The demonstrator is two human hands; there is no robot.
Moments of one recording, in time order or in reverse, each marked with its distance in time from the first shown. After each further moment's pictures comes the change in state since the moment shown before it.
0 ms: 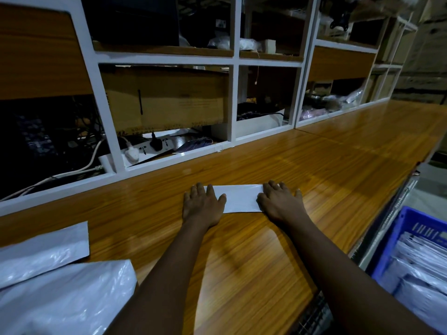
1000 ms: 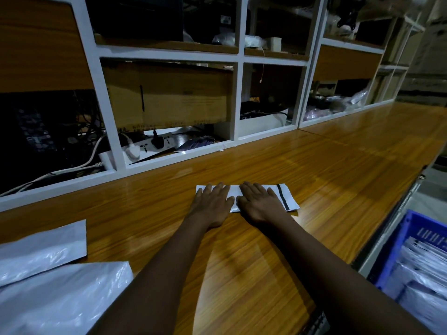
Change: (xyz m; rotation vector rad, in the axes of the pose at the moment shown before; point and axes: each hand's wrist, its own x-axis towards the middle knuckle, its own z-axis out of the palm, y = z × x) left_hand 0.009 -0.002 0.003 0.109 -0.027 0.314; right_hand 0.003 -0.044 -0.001 -0.035 0.002 -0.320
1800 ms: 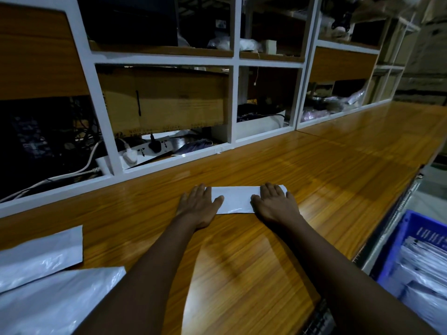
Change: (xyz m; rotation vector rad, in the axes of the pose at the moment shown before) left_hand -0.007 -0.014 -0.010 -0.135 -0.056 -0.202; right_hand -0.004 0.032 0.004 0.138 -0.075 0.334
